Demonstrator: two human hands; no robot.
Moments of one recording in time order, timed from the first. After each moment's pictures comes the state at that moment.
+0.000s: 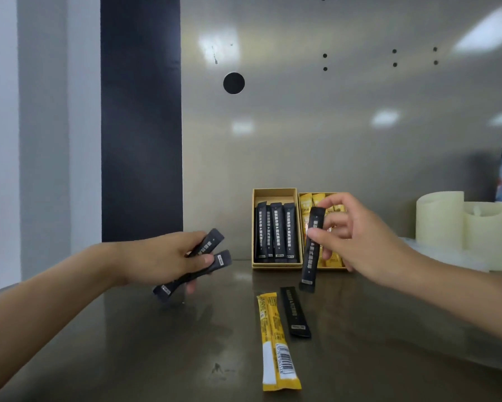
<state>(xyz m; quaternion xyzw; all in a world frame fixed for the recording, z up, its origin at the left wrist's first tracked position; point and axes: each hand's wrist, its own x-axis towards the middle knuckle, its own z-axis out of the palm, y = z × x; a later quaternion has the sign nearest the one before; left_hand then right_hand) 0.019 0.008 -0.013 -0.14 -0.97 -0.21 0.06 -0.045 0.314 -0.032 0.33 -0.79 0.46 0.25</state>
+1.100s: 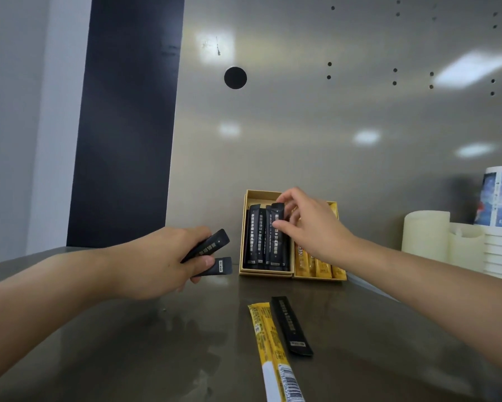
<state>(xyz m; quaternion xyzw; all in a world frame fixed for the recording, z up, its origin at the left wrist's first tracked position) 0.006 0.015 -0.027 -0.19 -0.95 -0.16 0.18 -0.106 0.266 -0.004 0.30 -0.85 0.22 0.36</state>
